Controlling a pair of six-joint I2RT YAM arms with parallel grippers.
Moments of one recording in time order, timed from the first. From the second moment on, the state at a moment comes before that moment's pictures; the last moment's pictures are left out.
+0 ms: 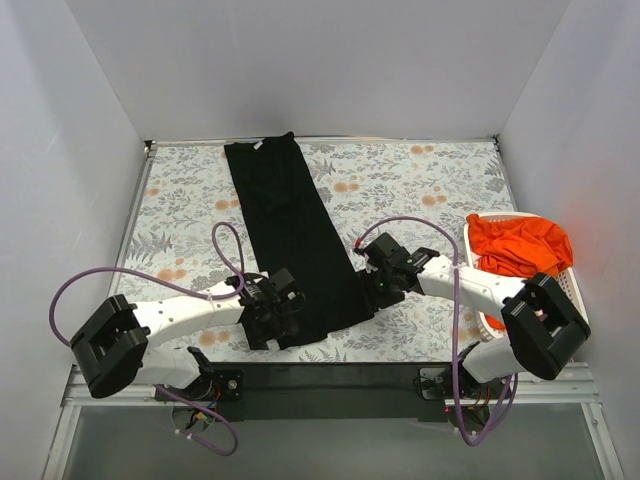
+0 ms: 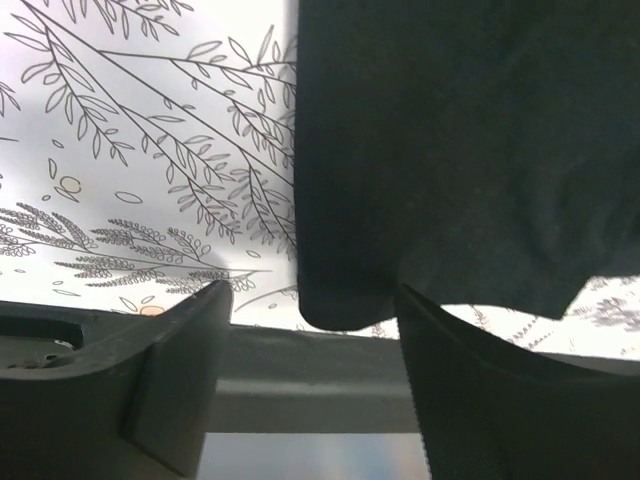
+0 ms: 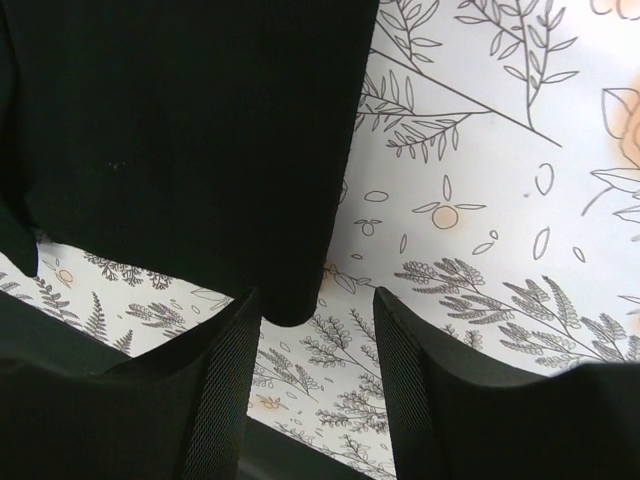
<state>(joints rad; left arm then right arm) -0.94 1.27 0.67 -0.80 -0.07 -1.28 0.76 1.41 0.78 -0.57 -0.12 0.31</state>
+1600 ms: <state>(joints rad) -0.96 1.32 0.70 -0.78 0.02 -1.23 0.78 1.49 0.89 -0.76 -0.22 0.27</state>
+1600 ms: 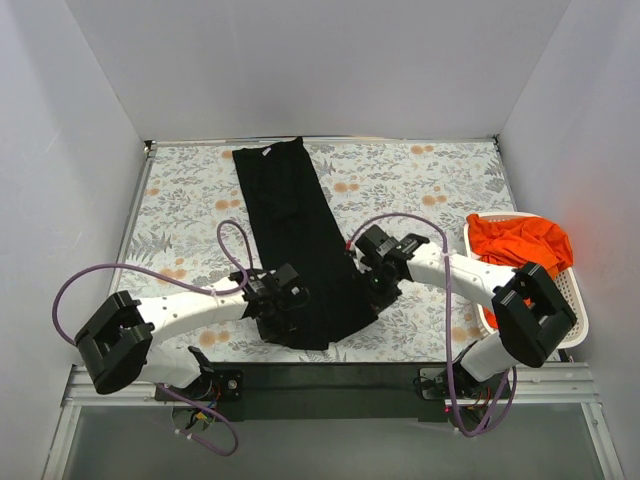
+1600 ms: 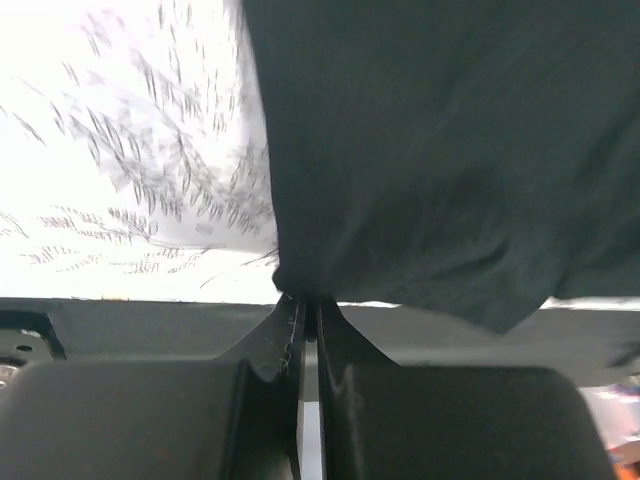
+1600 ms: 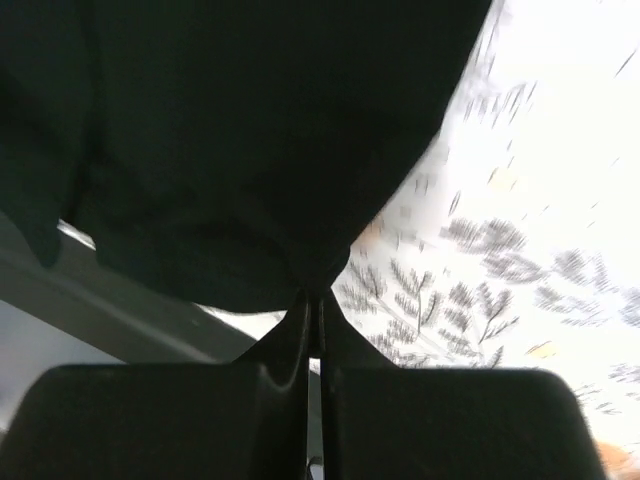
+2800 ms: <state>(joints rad) -0.38 1.54 0.99 -0.37 -0.32 -0.85 0.58 2.02 1.64 -0.52 -0.16 0.11</state>
